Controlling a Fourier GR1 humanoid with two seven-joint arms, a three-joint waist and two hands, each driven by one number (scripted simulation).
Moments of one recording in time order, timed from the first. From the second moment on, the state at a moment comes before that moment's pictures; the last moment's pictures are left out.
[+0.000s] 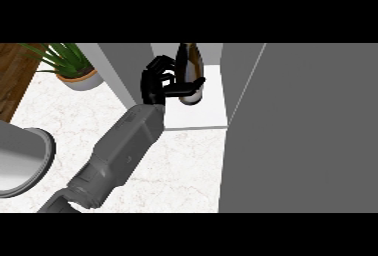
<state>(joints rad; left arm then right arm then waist) -0.98 0.02 -0.32 -0.41 0.86 0.56 -0.50 0.21 -0.12 0.24 -2.50 -0.12 0.16 0.40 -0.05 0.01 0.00</state>
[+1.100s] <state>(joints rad) -1.16 0.03 -0.33 -0.12 0.71 0.70 -0.49 0.24 -0.10 0.28 -2.49 -0.12 0.20 0.37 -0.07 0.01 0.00</state>
